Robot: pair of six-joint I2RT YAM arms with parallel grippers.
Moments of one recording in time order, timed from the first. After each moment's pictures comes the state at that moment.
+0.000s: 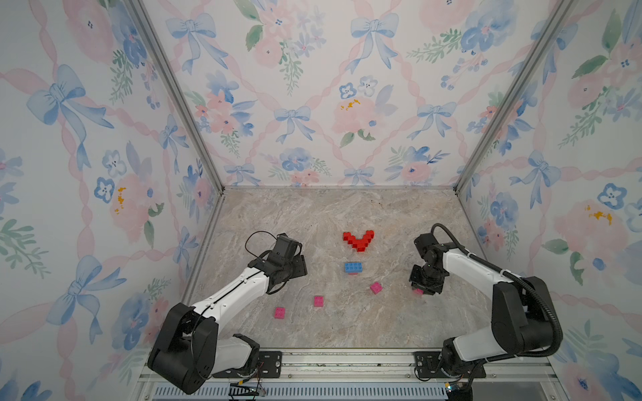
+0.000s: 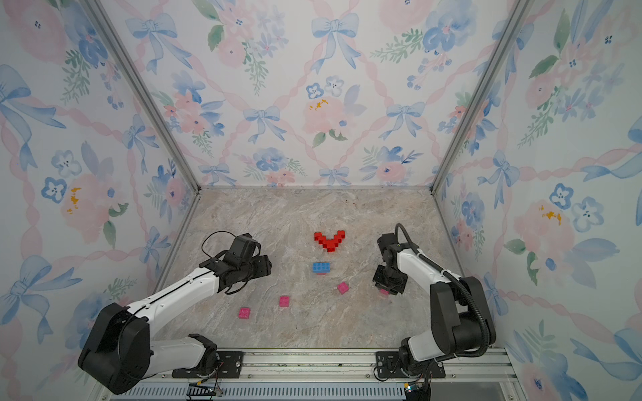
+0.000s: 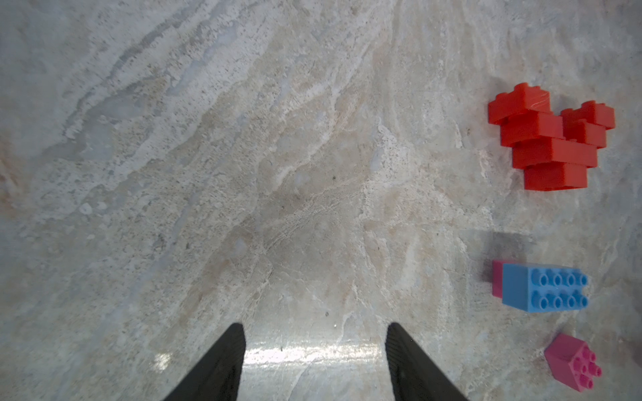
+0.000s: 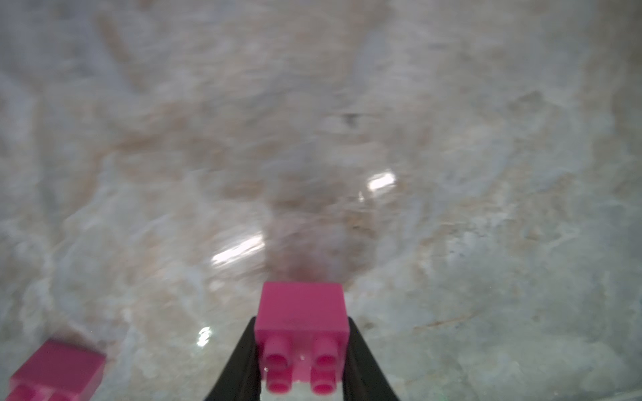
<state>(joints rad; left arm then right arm) -0.45 1.27 0.72 -0.42 -0.06 -0.61 0.28 1.50 0.89 -0.92 0.01 0.63</state>
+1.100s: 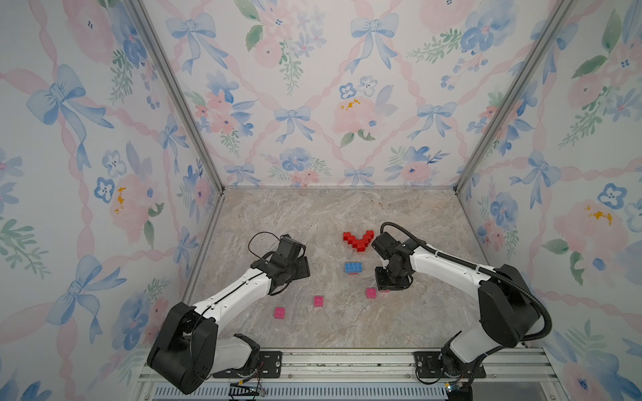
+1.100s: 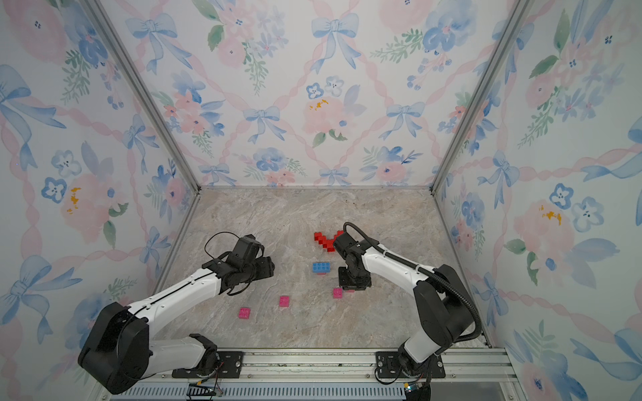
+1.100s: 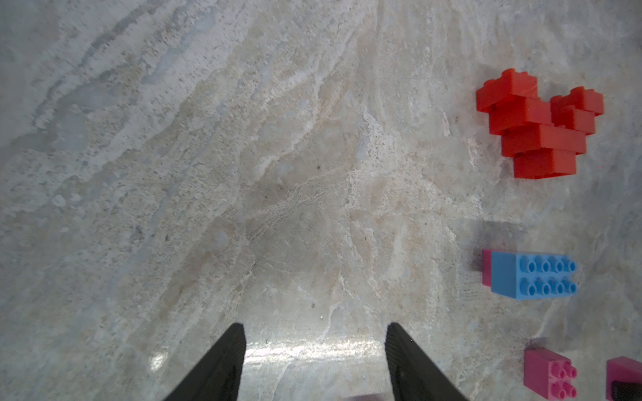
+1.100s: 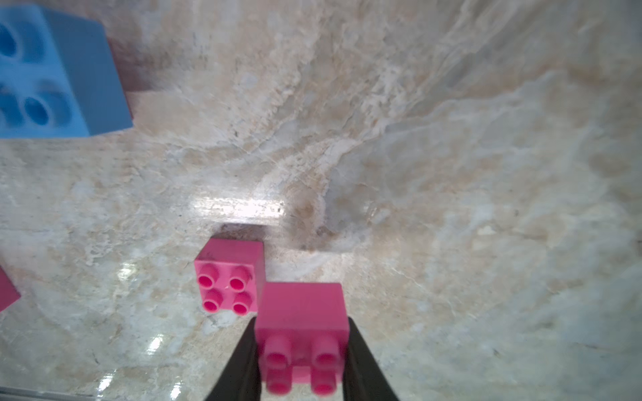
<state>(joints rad) -0.50 1.28 0.72 -0.42 -0.07 -0.64 0.62 1.58 1.05 -0.95 -0.05 0.57</state>
